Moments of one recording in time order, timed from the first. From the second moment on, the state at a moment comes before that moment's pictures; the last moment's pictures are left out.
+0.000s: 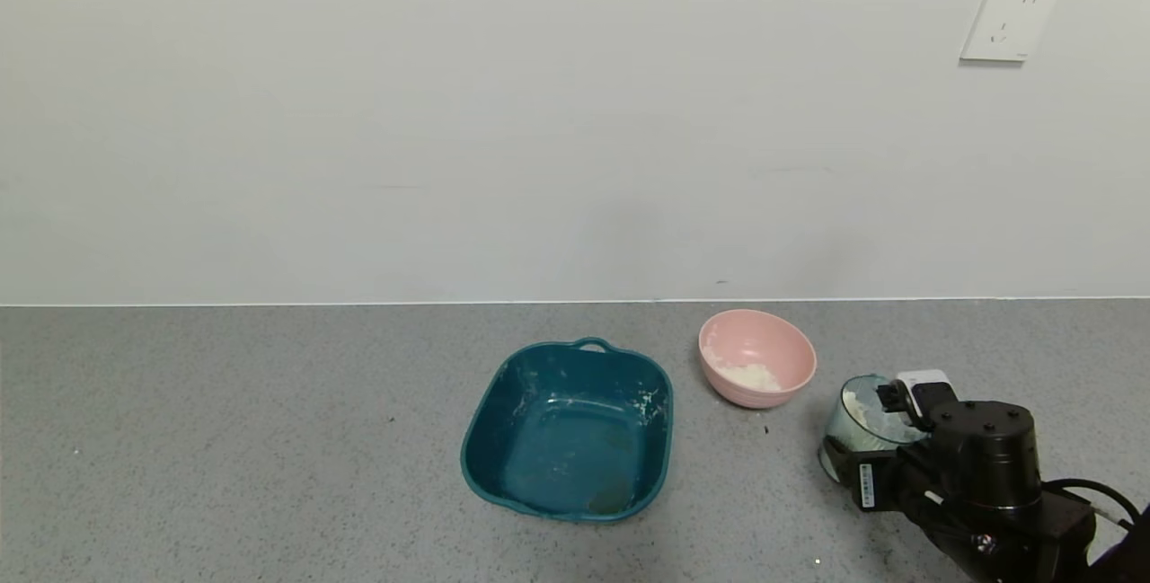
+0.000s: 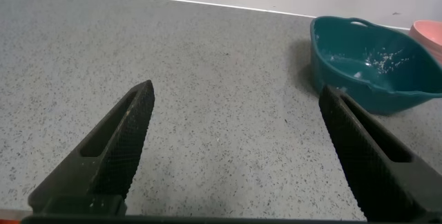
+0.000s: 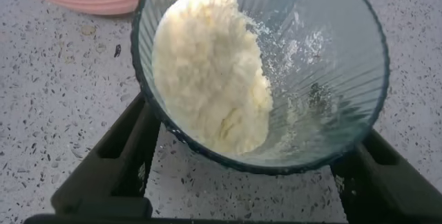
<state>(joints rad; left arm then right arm) 0.00 0.00 0.00 0.00 0.02 -0.13 0.38 1.97 -0.30 -1.15 -0.41 0.11</state>
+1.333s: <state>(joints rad) 0.00 0.00 0.00 0.00 0.02 -0.13 0.39 1.69 -0.24 -0.94 -0.42 0.11</state>
